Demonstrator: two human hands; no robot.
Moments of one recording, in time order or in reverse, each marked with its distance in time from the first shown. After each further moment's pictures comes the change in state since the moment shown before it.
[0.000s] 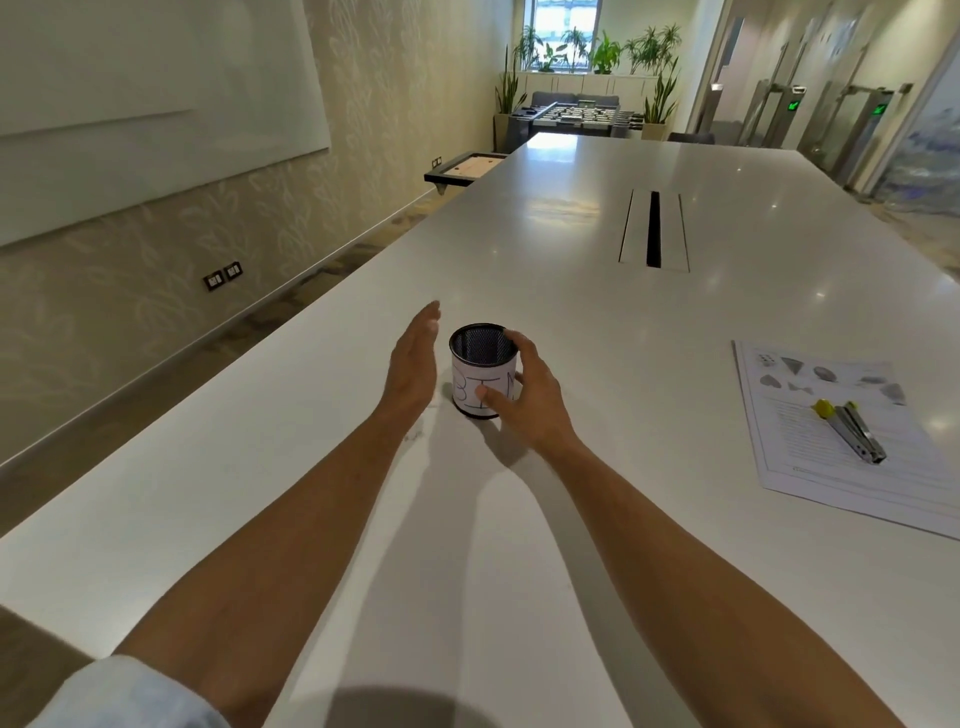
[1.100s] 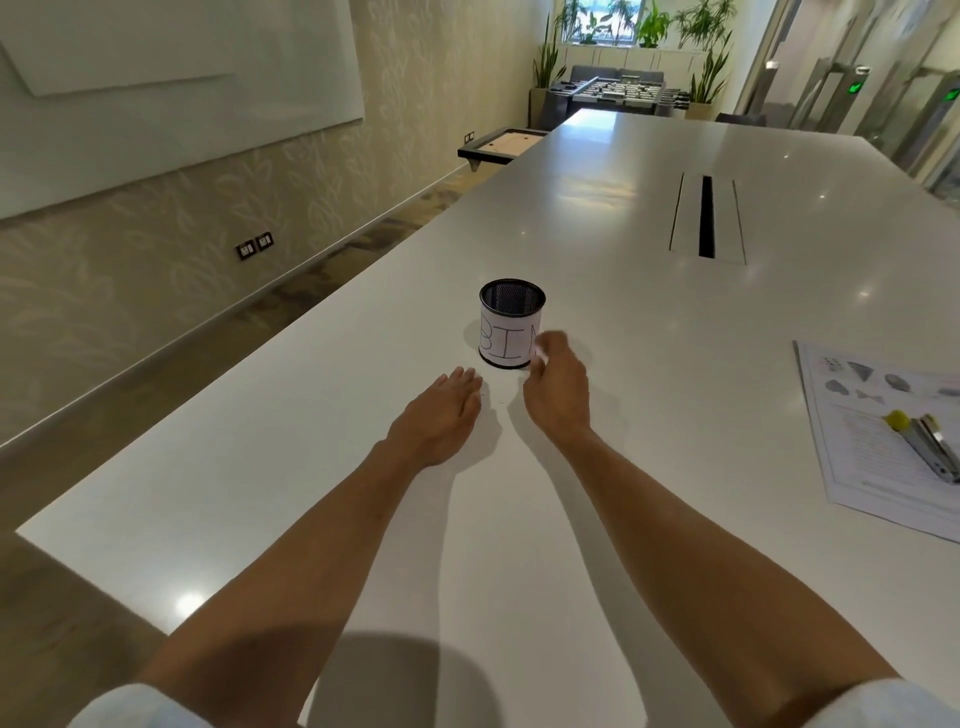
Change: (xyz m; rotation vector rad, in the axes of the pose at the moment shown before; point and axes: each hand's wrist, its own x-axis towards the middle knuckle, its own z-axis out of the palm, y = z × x) left_hand -0.038 -0.068 -0.041 0.833 -0.393 0.068; right_hand 0.023 0.011 0.049 -0.211 0.196 0.100
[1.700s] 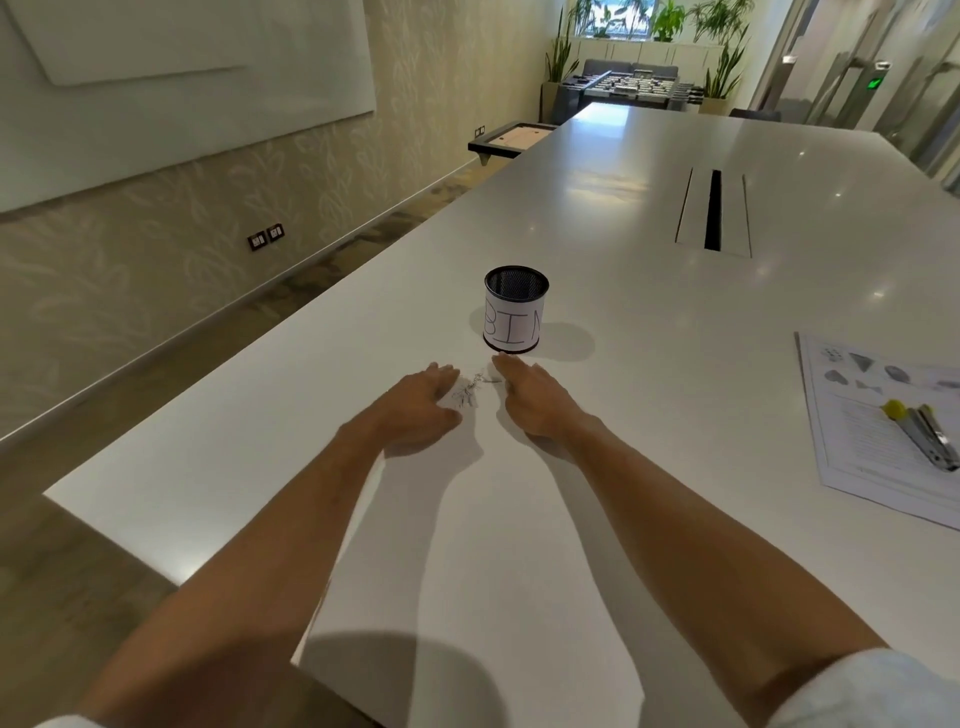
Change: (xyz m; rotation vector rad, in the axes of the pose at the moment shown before) left_hand -0.022 -0.019 -0.031 -0.070 -0.170 -0.104; right_hand -0.018 -0.004 -0.005 -0.339 -0.599 -0.245
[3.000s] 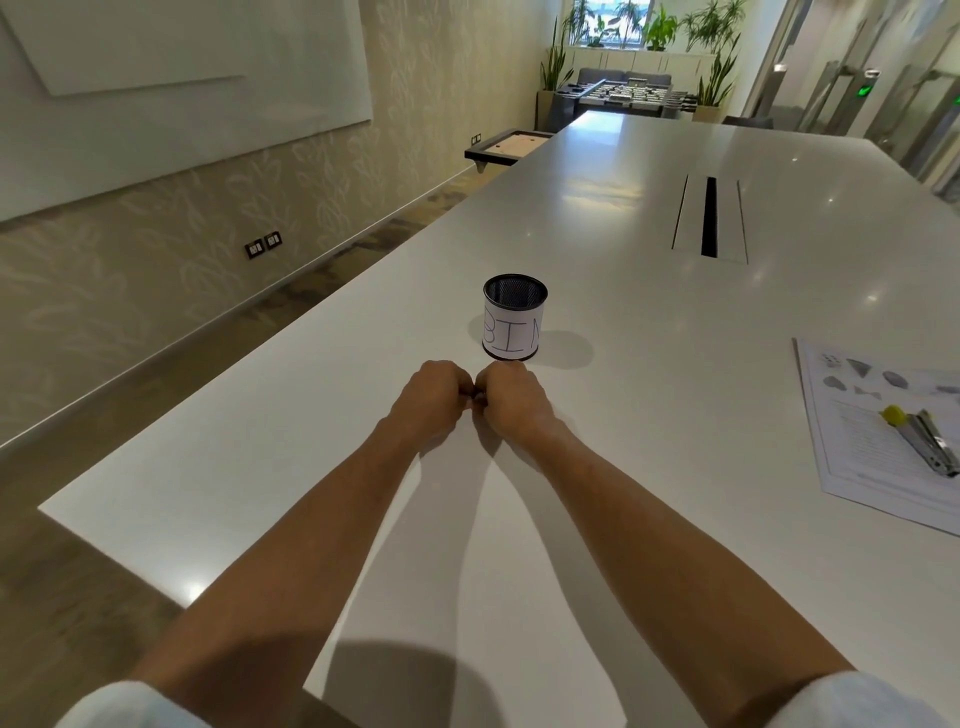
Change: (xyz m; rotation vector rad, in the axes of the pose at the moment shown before) left_hand 0.019 0.036 0.000 0.111 0.223 -0.004; right_hand 0.005 -0.046 -0.002 -0.106 0.085 0.096
